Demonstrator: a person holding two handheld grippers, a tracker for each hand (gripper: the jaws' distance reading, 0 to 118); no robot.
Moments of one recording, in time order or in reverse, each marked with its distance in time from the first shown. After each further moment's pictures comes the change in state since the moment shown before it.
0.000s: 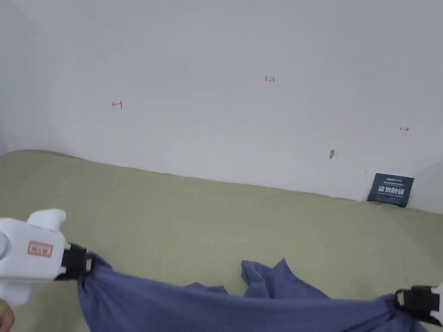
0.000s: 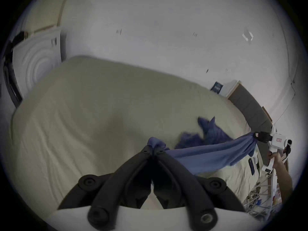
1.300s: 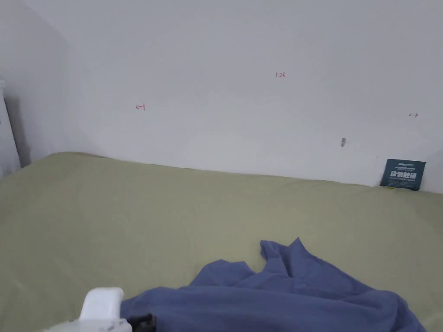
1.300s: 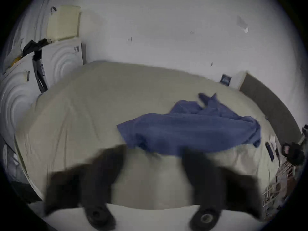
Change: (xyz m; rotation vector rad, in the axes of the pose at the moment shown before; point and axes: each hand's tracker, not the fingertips) left arm 0.061 -0.144 0.040 0.097 0.246 -0.059; right arm -0.132 -0.190 0.143 0.192 0.082 0.188
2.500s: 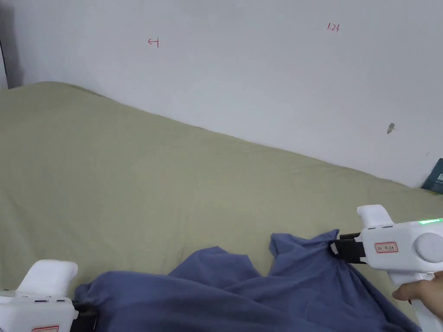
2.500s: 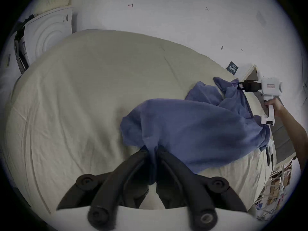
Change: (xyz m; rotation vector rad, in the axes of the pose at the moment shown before) left arm -0.018 0.013 -0.093 -0.161 -0.120 0.070; right arm 0.106 0.181 -0.376 -0.306 0.198 0.358
